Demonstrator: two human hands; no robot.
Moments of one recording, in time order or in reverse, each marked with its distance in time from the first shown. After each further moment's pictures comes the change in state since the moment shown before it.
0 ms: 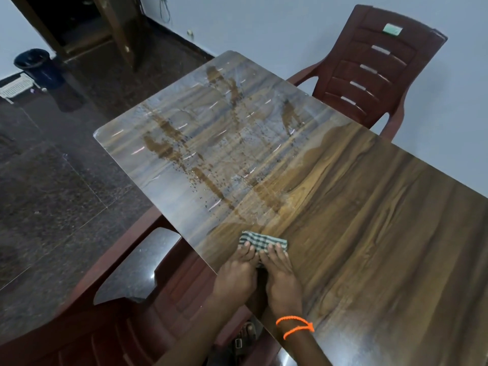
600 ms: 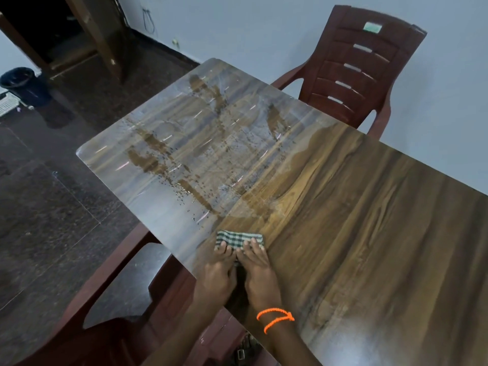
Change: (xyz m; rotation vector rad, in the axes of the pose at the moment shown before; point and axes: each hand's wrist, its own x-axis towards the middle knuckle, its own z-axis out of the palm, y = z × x) left_hand 0.019 -0.028 -0.012 -0.042 0.107 -0.098; right_hand 0.040 -0.014 0.025 0.044 -0.035 -0.092
